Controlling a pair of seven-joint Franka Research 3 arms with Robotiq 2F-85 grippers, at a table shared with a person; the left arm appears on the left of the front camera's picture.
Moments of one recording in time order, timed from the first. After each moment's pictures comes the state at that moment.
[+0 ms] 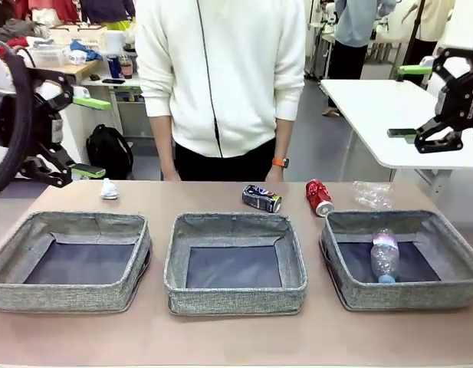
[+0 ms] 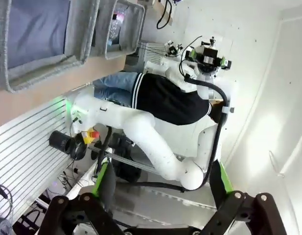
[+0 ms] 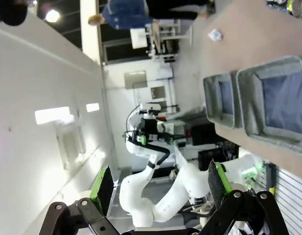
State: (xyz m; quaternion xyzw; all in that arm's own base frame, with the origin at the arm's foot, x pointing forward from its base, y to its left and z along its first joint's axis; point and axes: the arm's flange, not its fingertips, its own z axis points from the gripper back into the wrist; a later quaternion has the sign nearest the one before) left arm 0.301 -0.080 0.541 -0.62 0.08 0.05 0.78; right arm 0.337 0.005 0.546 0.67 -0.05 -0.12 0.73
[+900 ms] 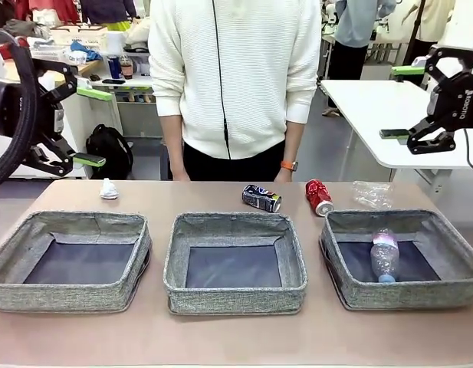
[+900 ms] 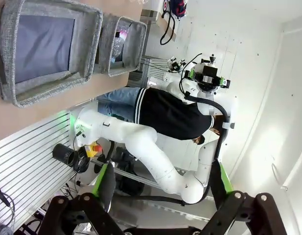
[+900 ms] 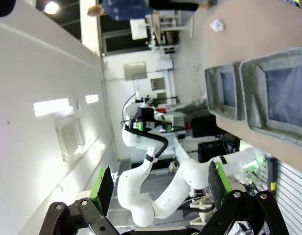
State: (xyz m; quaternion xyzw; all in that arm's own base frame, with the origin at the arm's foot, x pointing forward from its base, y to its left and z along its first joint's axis) left arm 0.310 -0.078 0.553 -0.61 0.05 0.07 0.79; right arm 0.335 0.018 0.547 0.67 -0.04 -0.10 0.73
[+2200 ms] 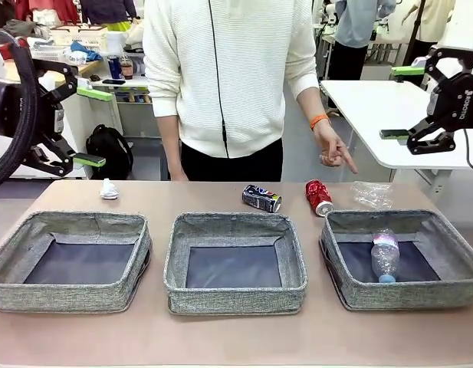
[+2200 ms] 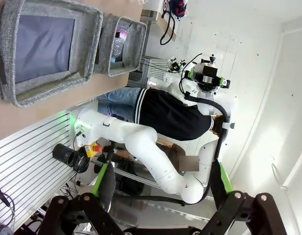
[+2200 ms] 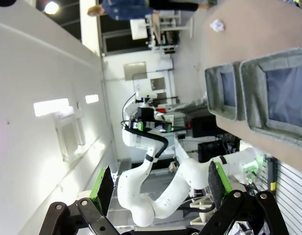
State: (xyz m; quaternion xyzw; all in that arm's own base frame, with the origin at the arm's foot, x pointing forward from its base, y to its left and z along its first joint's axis) left arm 0.310 -0.078 0.553 -0.61 0.05 0.07 0.79; right arm 0.335 0.018 0.547 0.67 -0.04 -0.10 0.73
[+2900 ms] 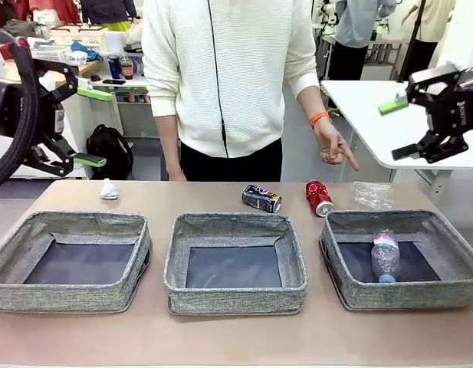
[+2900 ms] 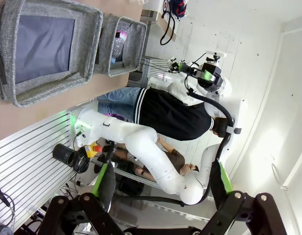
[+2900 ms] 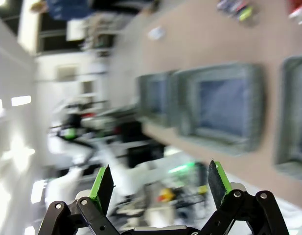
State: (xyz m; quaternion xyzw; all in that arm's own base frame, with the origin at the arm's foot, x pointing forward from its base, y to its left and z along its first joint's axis) left arm 0.310 -0.077 0.552 -0.61 0.05 0.07 0.79; right arm 0.348 0.015 0.556 0.48 -0.10 -0.05 0.87
